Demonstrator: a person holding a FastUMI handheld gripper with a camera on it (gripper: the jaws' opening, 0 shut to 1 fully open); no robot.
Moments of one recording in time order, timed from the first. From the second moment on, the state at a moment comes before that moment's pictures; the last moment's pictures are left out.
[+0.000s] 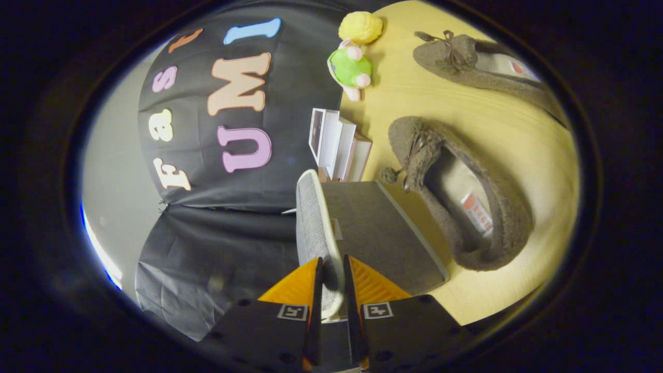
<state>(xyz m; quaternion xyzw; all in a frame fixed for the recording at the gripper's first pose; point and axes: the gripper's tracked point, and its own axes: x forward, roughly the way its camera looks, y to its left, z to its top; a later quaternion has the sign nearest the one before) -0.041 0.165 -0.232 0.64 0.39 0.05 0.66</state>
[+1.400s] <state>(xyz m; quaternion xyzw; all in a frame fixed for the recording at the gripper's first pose) -0.021 0.354 -0.055 0.48 0.38 0.34 0.71</state>
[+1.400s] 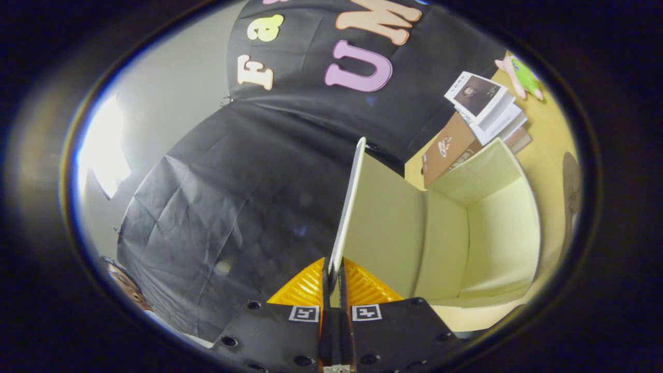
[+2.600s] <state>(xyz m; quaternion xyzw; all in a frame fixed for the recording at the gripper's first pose) 0.004 0.334 -0.088 0.31 0.32 0.34 0.83</state>
